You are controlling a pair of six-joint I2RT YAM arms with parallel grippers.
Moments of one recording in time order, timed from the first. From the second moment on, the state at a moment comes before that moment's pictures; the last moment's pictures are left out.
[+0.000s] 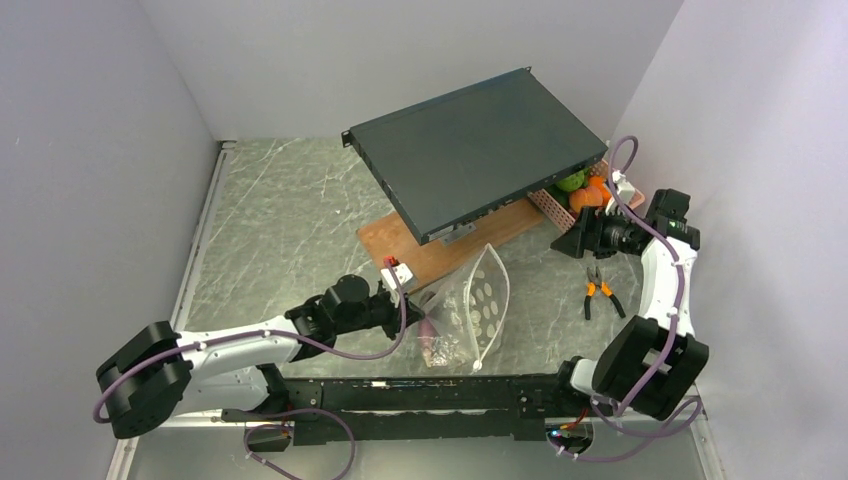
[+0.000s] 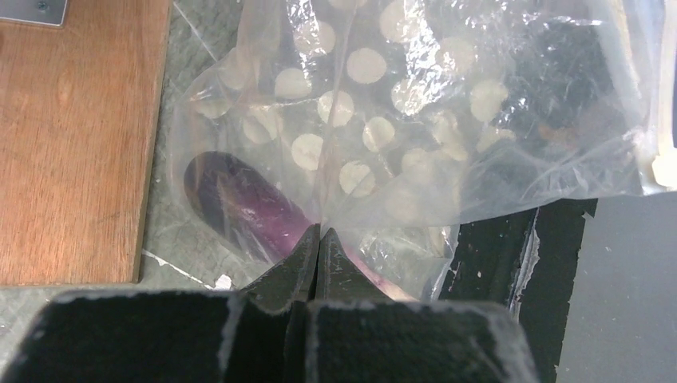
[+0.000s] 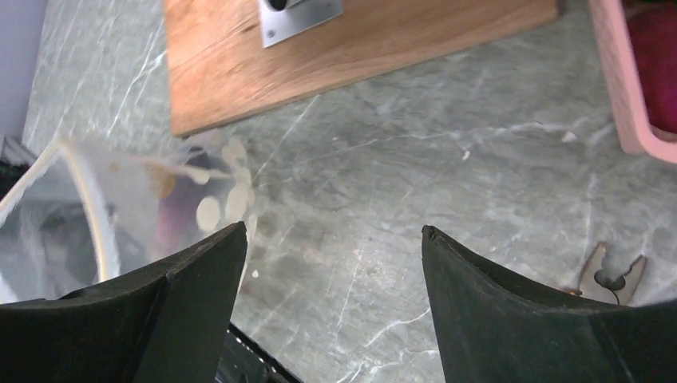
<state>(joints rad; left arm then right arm) -0.98 1.12 0.41 0.38 0.21 -0.23 -0.47 1.29 1.07 -0.85 -0.88 -0.35</state>
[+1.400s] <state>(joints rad) -0.98 1.08 0.36 0.47 0.29 -0.18 -0.05 0.92 1.00 -1.10 -1.13 -1.26</state>
